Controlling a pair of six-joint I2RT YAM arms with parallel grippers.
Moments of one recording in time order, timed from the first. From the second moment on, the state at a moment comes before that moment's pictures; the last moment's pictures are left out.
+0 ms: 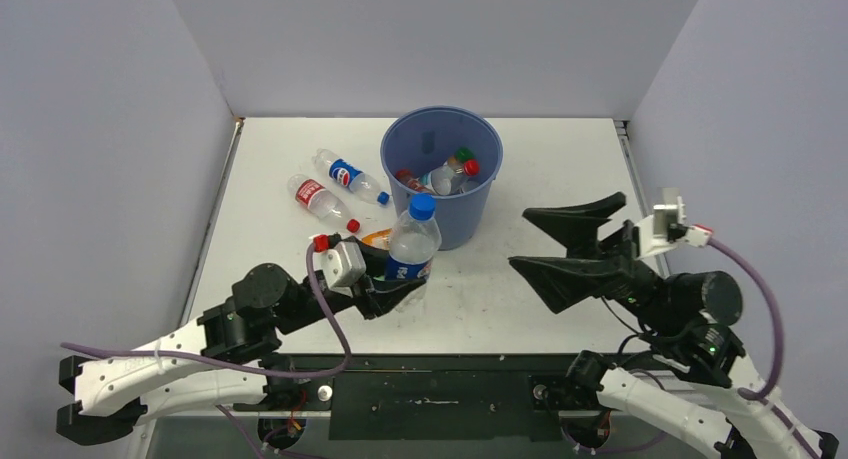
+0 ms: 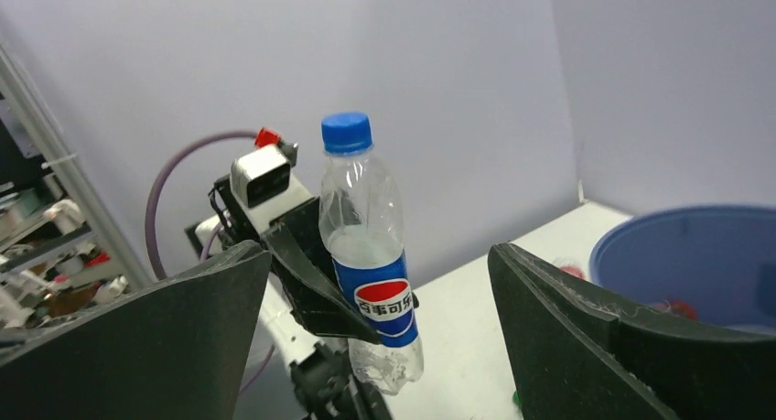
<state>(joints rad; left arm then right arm) -1.24 0.69 0.82 0.01 0.00 -0.11 0.89 0.52 0.97 -0.02 -0.20 0.45</state>
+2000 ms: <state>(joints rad) -1.21 0.55 0.64 -0.02 -0.34 0.27 1.02 1.06 1.38 -0.20 0.16 0.23</state>
